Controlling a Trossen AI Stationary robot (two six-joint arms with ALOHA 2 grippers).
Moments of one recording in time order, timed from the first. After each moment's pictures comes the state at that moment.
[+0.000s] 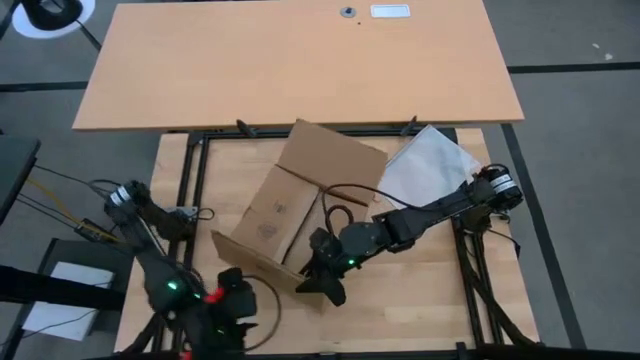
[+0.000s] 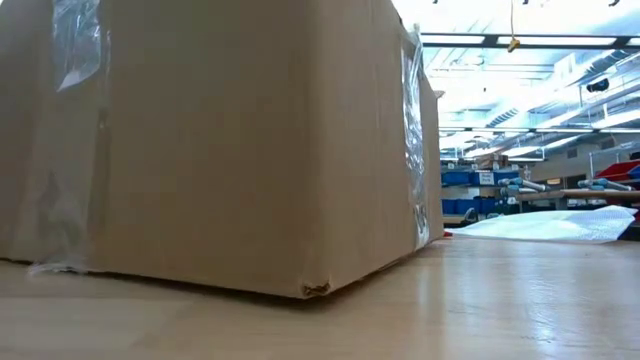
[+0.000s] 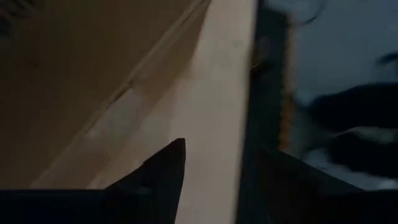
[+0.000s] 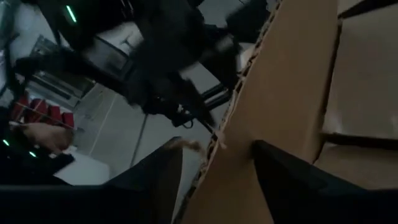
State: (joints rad) left arm -0.90 1.62 1.61 -1.08 -0.41 -1.03; right arm 0.37 1.77 1.58 -0.11 -0.06 0.76
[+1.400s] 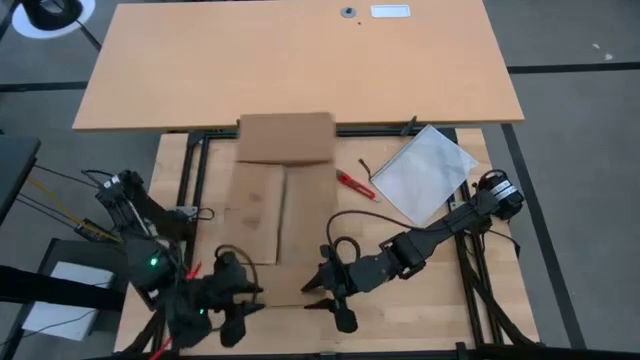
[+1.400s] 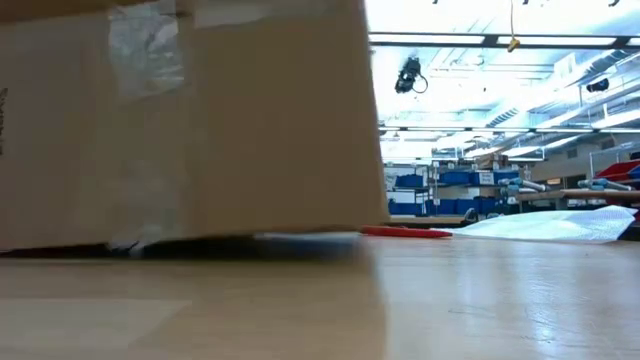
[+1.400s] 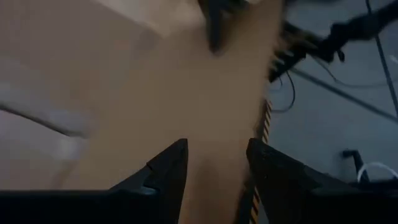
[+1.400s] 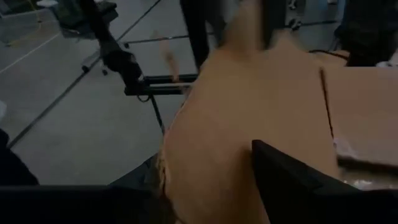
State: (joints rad) left arm -0.91 1.52 1.61 -1.00 -0.64 -1.14; right arm 0.51 1.79 1.59 -0.15 0.19 0.31
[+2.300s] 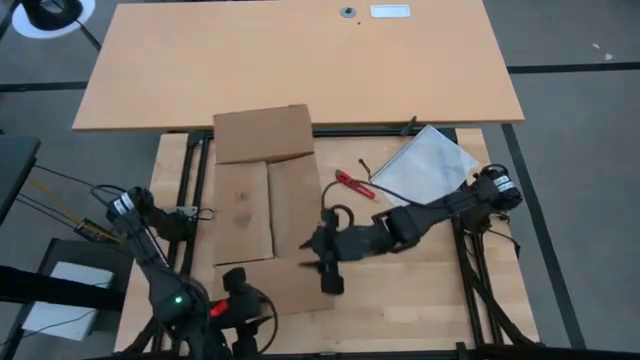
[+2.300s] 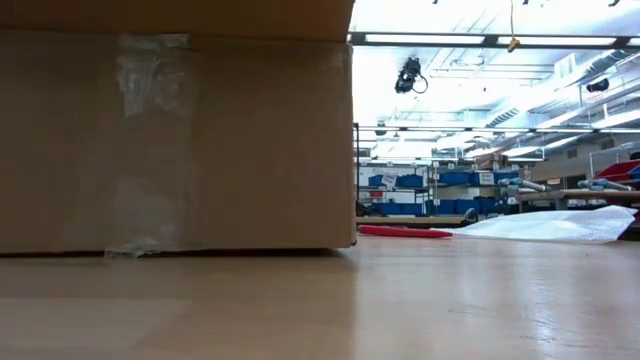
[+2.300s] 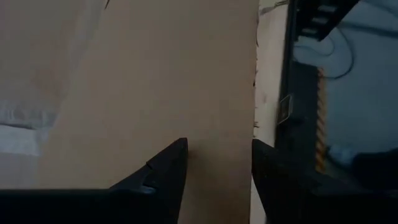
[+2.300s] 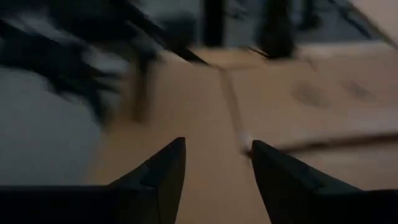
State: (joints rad) left arm -0.93 1.70 1.61 -1.05 -0.69 -1.08; right arm 0.37 1.78 1.72 -0.47 0.30 0.23
